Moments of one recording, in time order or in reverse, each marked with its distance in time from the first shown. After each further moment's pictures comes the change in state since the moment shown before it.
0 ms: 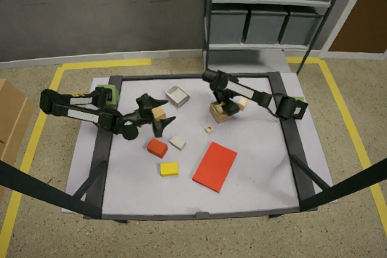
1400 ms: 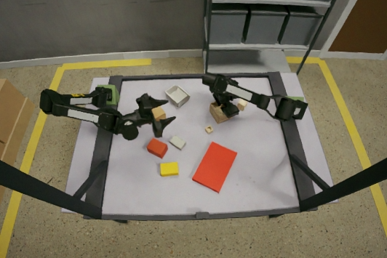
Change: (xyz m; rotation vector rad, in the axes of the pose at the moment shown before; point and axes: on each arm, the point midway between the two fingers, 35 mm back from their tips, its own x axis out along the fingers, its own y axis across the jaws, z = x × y) left arm 0.000 0.000 0.000 0.000 0.000 0.000; right arm 0.018 0.000 0.000 -0.003 0.001 0.003
